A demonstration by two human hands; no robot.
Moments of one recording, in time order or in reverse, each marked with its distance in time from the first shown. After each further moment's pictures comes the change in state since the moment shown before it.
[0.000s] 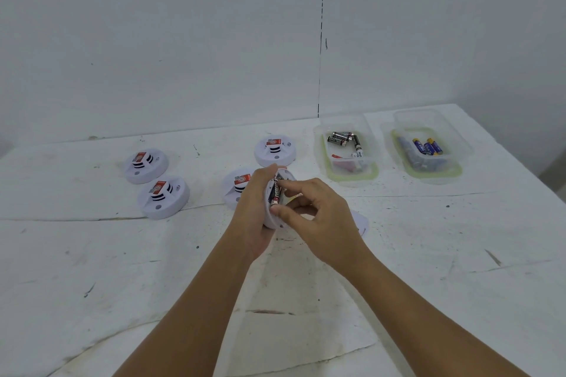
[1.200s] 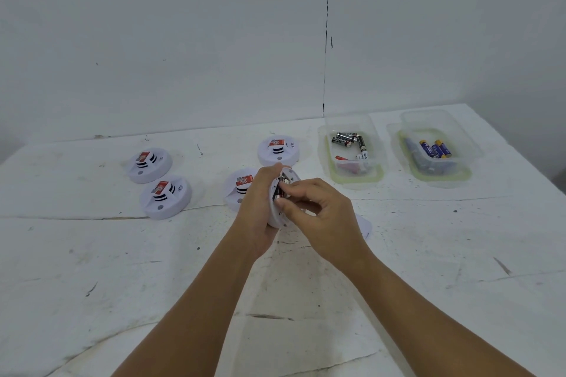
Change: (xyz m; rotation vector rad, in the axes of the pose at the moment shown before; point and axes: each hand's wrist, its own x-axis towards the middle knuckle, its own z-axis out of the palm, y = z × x) left_hand 0.000 0.006 0.012 0.014 0.044 -0.032; right_hand 0.008 0.008 0.000 0.121 0.050 0.006
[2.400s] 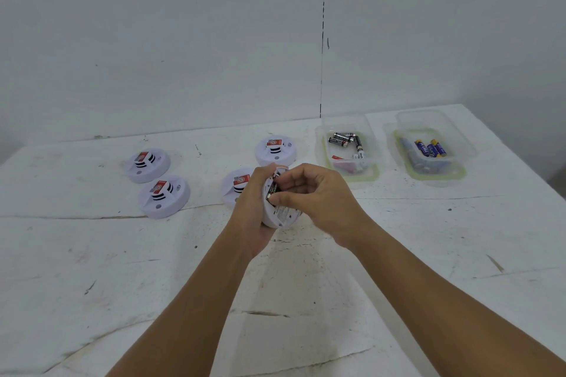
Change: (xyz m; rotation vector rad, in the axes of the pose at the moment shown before) left_hand -0.020 0.009 0.012 -0.072 0.016 0.016; right_hand 0.028 -0.024 -0.017 0.160 -0.190 0.306
